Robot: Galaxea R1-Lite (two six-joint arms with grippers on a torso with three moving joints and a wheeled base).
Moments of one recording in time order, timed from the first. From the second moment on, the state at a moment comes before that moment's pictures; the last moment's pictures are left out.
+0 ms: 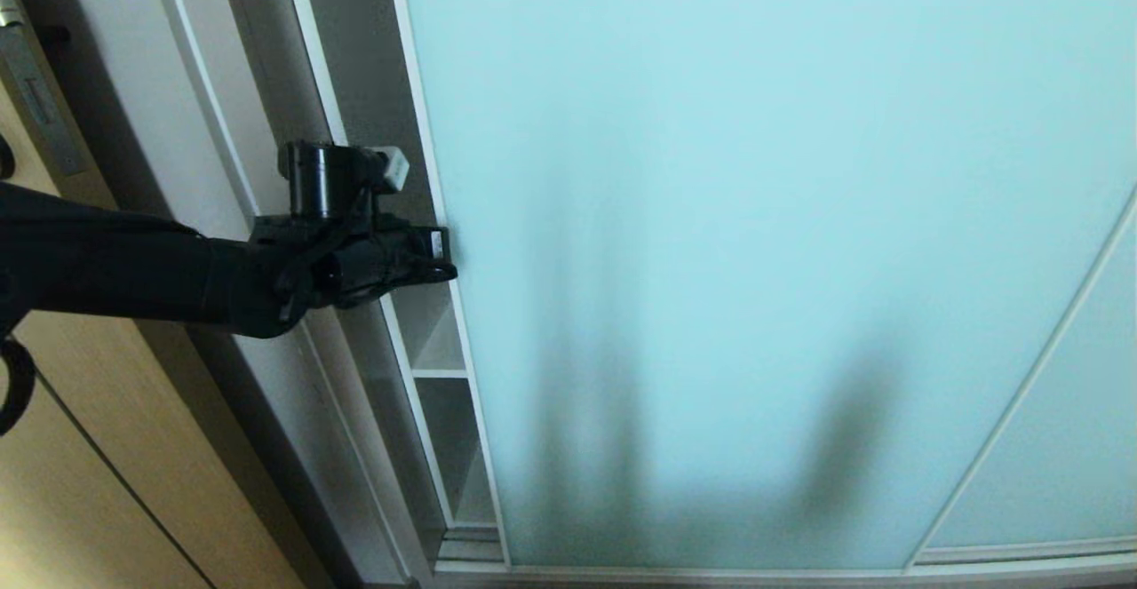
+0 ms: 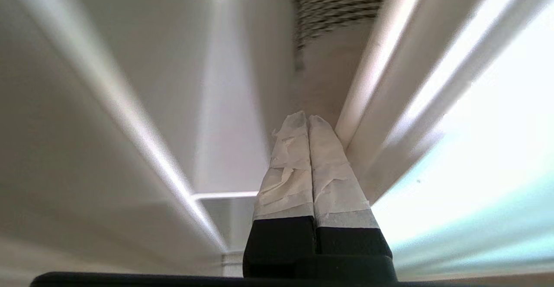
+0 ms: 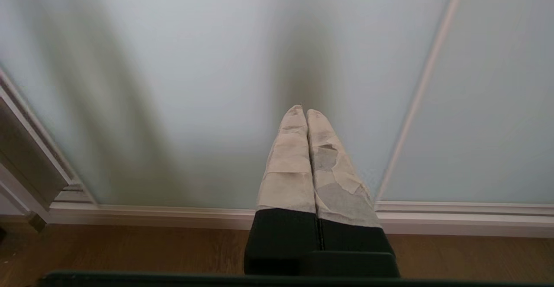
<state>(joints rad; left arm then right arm) -0.24 1.97 -1.32 -0.40 0.08 -0.08 0.00 0.00 0.00 0.00 -0.03 0.03</state>
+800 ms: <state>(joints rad) -0.47 2.07 -1.35 -0.46 0.21 -0.08 0.00 0.00 0.00 0.00 -0.03 0.03</state>
